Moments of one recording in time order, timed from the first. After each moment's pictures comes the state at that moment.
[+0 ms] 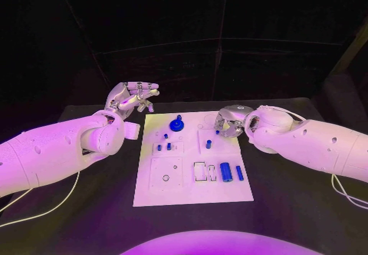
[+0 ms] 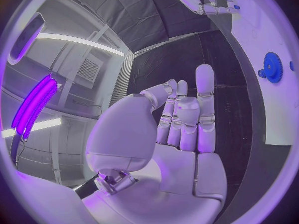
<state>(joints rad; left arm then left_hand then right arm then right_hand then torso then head) 1.16 -0.84 -0.04 1.42 -0.05 -0.35 0.55 1.29 -0.06 0.53 -0.10 0.05 1.05 0.16 0.16 0.07 1.14 0.08 0.28 0.10 1.35 0.00 1.19 0.71 0.18 1.26 0.10 0.69 0.71 1.17 -0.67 -0.04 1.31 -1.63 -0.12 -0.14 1.36 -0.14 0.40 -0.03 0.23 1.01 0.16 0.09 0.07 1.04 0.10 0.27 0.08 1.46 0.01 1.17 1.07 0.14 1.31 0.11 1.03 0.72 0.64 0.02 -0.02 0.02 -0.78</state>
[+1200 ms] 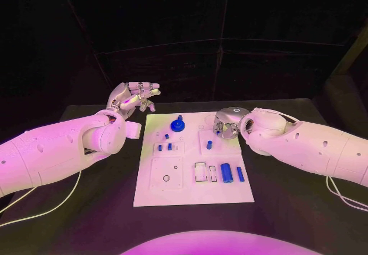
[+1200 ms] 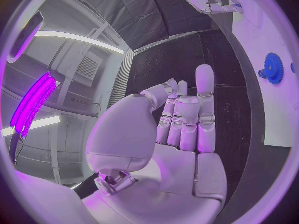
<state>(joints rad) 1.16 -0.84 -0.04 1.41 -0.03 -0.35 0.54 1.29 -0.06 0.52 -0.11 0.05 1.05 0.16 0.16 0.07 1.12 0.09 0.28 0.10 1.33 0.00 1.17 0.67 0.18 1.25 0.10 0.67 0.70 1.15 -0.63 -0.04 1.29 -1.70 -0.12 -0.17 1.40 -0.09 0.50 -0.08 0.08 1.15 0.13 0.13 0.08 1.20 0.05 0.28 0.08 1.47 -0.02 1.27 1.17 0.12 1.39 0.08 1.18 0.93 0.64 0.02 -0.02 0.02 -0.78</state>
